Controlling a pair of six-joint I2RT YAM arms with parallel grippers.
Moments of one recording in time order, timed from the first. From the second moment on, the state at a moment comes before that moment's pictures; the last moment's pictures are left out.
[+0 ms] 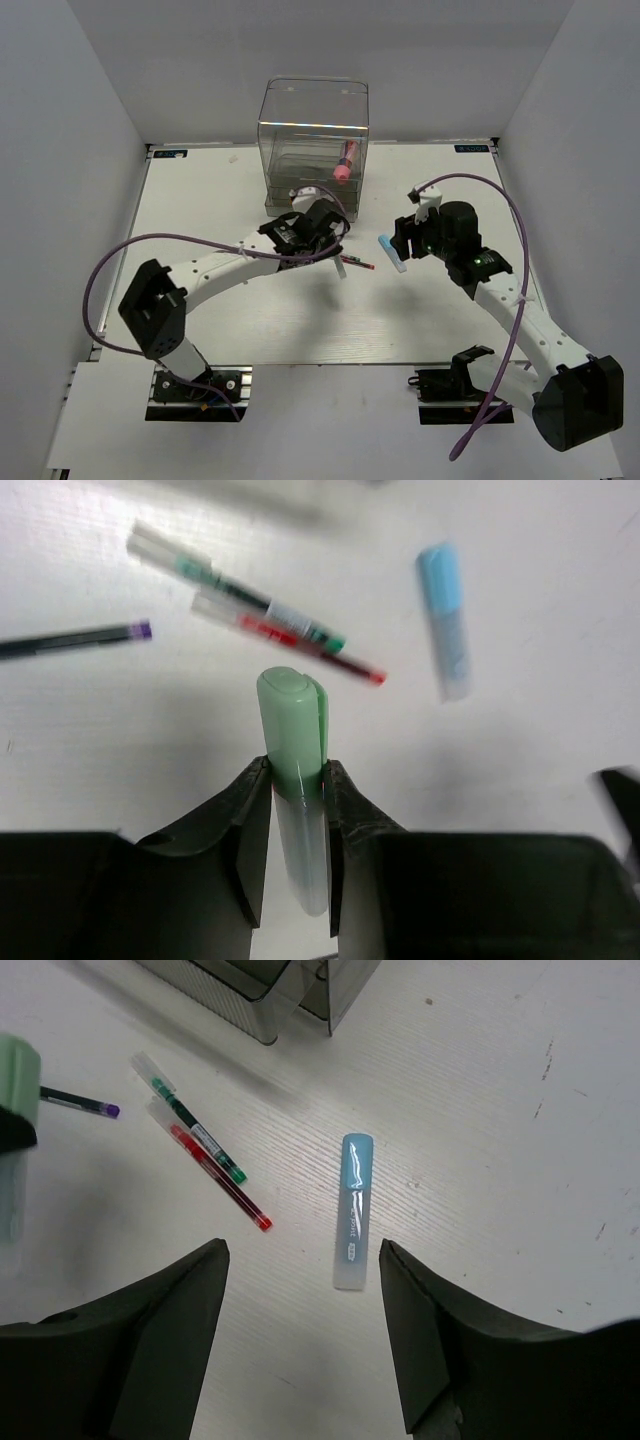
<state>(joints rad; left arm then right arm) -0.91 1.64 1.27 -0.54 -0.31 -1.01 0.37 1.03 0.76 -0.24 -0.18 -0.06</state>
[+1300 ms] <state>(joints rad) -0.56 1.78 1.13 0.02 -0.48 -1.63 0.37 0.99 0.72 -0.22 -0.18 -0.05</state>
